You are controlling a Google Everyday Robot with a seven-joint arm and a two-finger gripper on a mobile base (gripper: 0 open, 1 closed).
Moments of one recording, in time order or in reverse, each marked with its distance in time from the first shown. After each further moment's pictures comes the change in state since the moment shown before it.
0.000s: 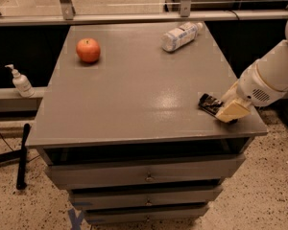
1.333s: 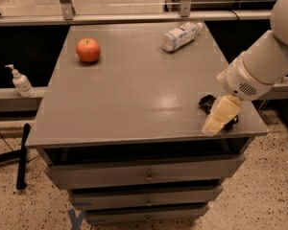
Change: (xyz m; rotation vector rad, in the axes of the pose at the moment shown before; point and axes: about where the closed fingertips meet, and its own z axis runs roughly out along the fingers) arm -0.040 0.020 -0.011 -0.005 -0.012 -0.072
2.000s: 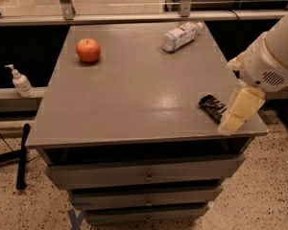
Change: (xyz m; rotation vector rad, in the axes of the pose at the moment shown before) arm -0.004 0.020 -0.064 0.038 0.031 -0.099
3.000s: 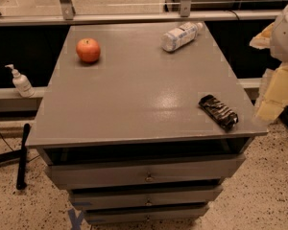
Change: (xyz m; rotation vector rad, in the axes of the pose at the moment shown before) arm 0.007 0.005 -0.072 0.039 0.124 -0.078
